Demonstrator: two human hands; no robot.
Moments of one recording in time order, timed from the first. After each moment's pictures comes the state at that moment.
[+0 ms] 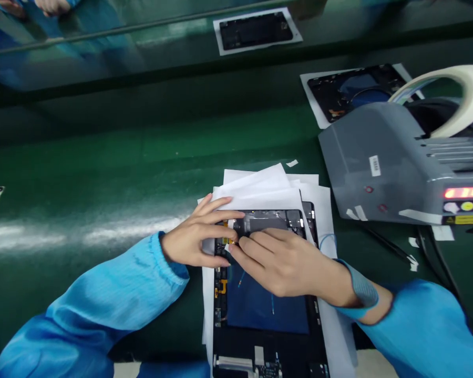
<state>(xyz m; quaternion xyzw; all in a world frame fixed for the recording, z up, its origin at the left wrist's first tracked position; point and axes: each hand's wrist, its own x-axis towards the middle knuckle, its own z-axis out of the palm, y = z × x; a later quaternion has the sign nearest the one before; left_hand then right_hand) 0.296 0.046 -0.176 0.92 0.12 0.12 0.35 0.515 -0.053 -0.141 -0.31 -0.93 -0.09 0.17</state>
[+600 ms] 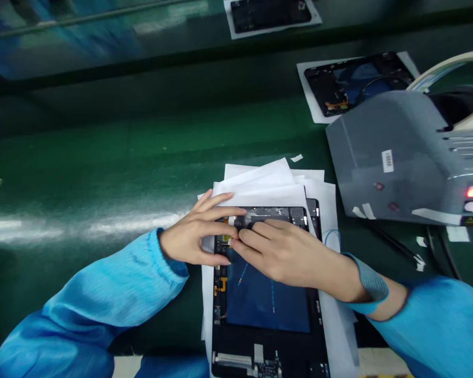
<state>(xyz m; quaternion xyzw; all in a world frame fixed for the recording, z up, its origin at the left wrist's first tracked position) 0.296 0.048 -0.178 0.92 0.11 0.11 0.36 0.519 -0.044 -0.145 -0.30 -0.94 -0.07 0.14</state>
